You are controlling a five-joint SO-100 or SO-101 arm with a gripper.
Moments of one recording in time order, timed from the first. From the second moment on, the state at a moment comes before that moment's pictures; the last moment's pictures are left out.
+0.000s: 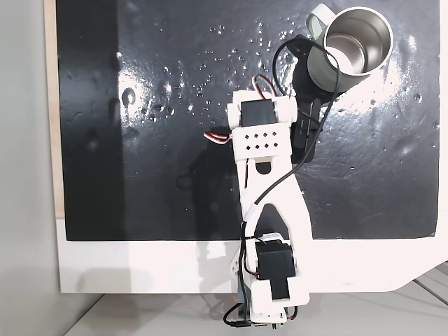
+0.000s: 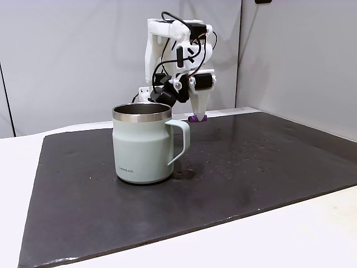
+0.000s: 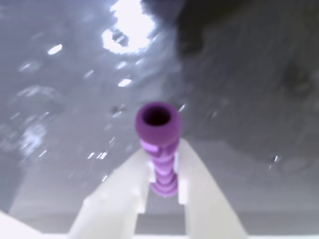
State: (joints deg) arm -9.4 86.3 89.7 78.8 10.7
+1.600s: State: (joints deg) arm 17.1 80.7 42.9 85.6 0.3
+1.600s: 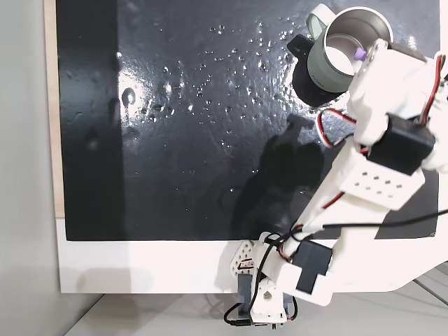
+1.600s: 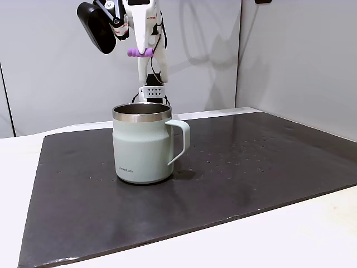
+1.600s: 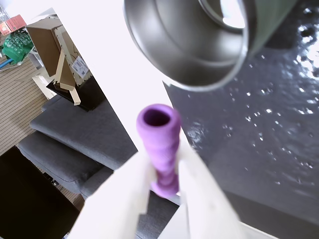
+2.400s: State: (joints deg) arm 16.9 70.0 27.8 87.8 1.8
